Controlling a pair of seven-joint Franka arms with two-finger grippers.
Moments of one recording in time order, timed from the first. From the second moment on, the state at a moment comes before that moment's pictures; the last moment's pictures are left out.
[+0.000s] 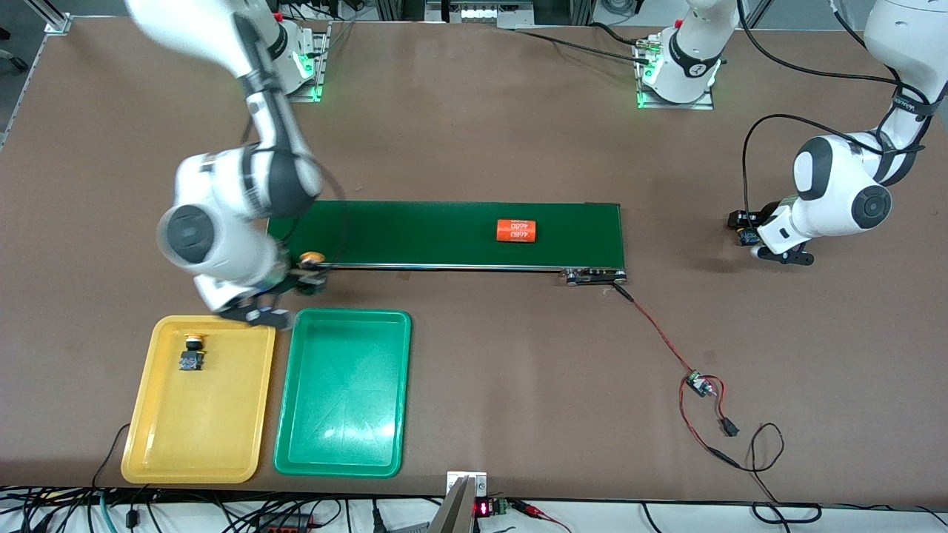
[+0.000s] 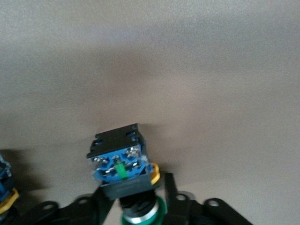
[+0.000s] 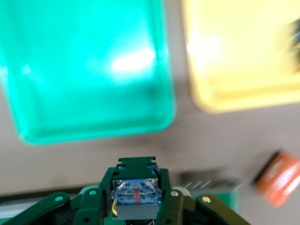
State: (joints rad) left arm 0.58 0.38 -0.31 -2.32 0.17 2.34 0.23; right arm 0.57 0.55 -0.42 -1.58 0.28 2.03 0.21
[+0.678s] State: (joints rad) left arm 0.45 0.27 -0.40 -2.29 0.17 2.28 0.19; right arm 0.39 0.85 -0.41 -1.44 0.28 2.40 -0.04
